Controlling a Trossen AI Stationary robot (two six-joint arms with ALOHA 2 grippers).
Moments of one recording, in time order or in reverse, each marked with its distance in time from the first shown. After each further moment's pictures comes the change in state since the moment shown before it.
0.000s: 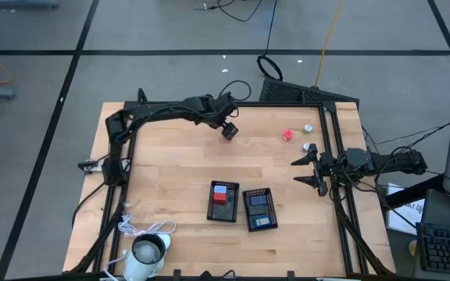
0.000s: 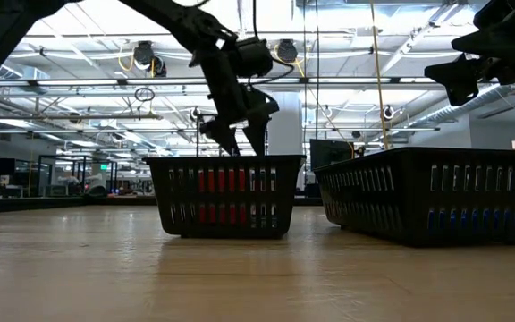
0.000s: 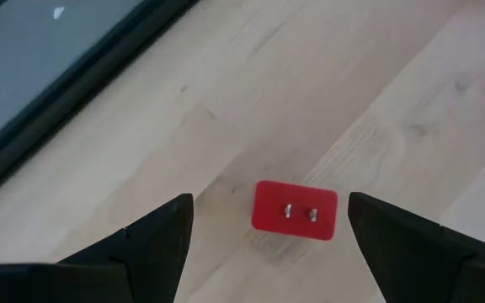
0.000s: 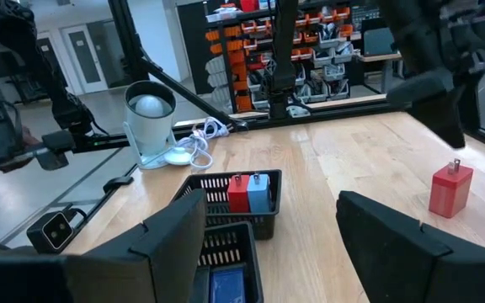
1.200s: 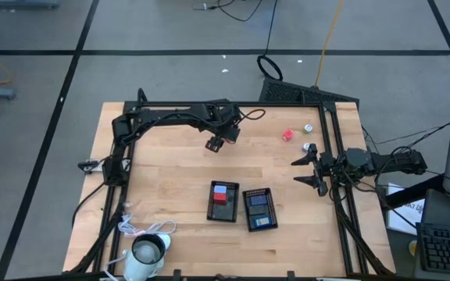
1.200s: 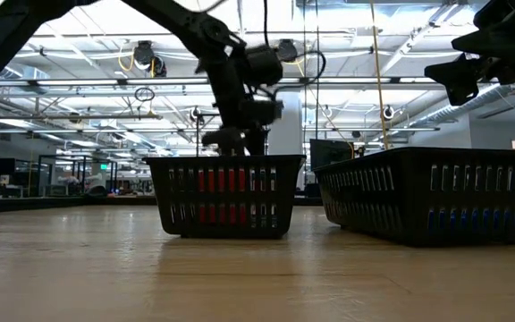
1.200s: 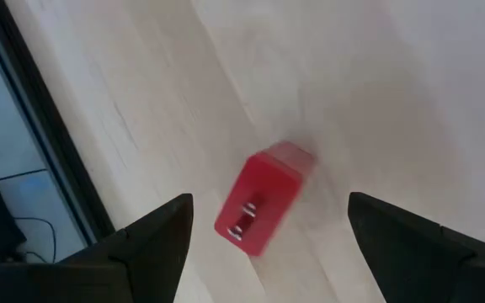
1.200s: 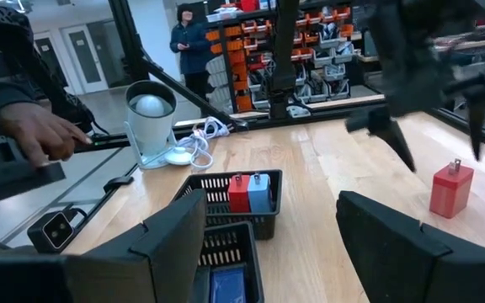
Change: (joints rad) left arm -0.054 0.057 0.000 -0.014 0.025 1.221; right arm 0.000 0.000 0.000 0.001 0.000 0.000
